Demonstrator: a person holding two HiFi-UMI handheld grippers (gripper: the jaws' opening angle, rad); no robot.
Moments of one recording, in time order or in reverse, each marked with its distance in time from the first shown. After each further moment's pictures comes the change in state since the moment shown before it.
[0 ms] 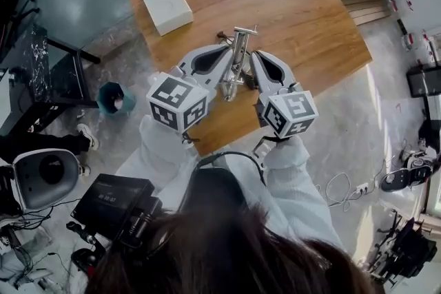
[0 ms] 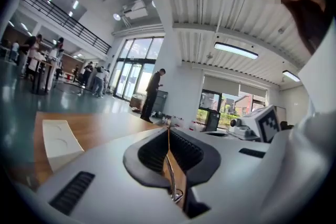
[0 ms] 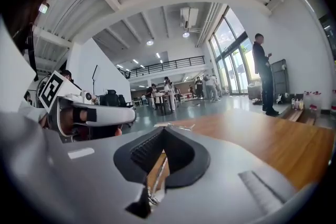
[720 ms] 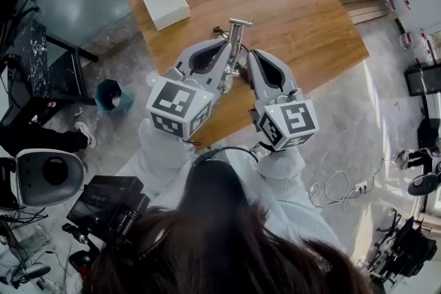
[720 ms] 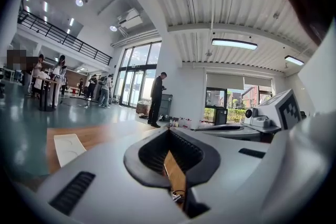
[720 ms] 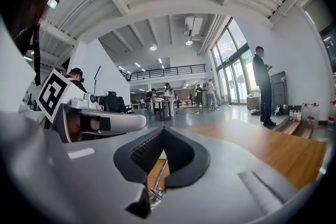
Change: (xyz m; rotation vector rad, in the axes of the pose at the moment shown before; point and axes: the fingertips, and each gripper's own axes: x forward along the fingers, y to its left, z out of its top) left arm -0.012 -0.034 0.021 0.107 -0.038 0.104; right arm -0.045 0.027 0.035 -0.063 -0.073 -0.019
